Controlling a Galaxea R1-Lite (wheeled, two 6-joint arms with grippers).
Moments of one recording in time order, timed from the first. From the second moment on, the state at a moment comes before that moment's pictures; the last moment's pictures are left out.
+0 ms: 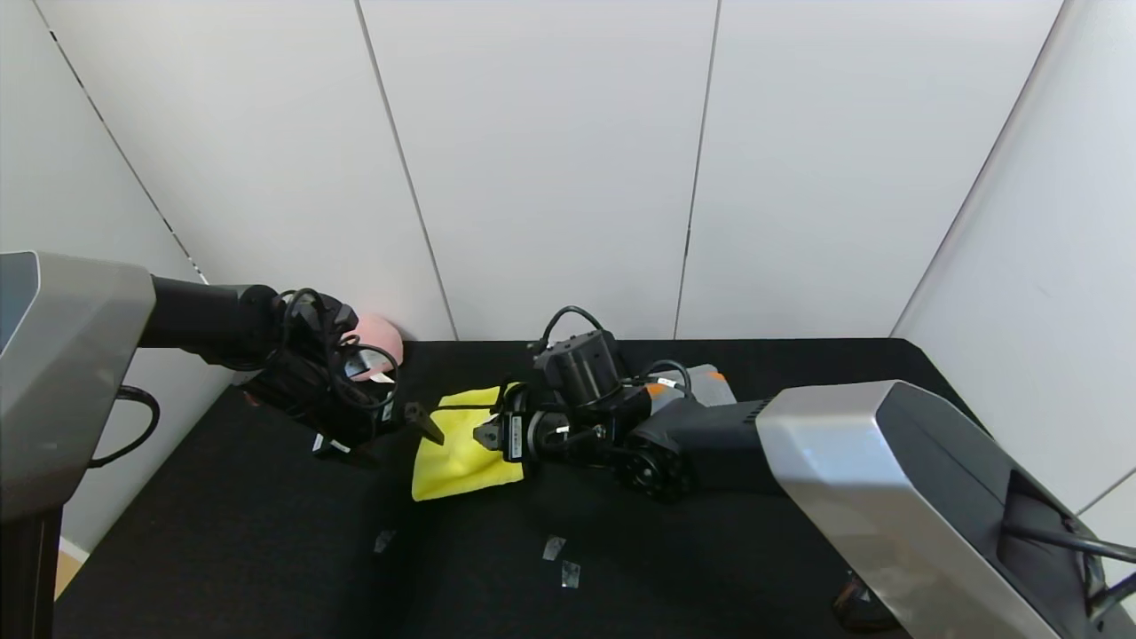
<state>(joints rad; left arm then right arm) 0.04 2.29 -1.74 0.72 -0.39 -0.16 0.78 2.55 -1.94 -0.13 0.07 0.48</state>
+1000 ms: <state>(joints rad) 0.03 2.27 -1.75 0.72 -0.38 -0.16 0.79 2.67 -1.95 -0.28 0.06 0.46</state>
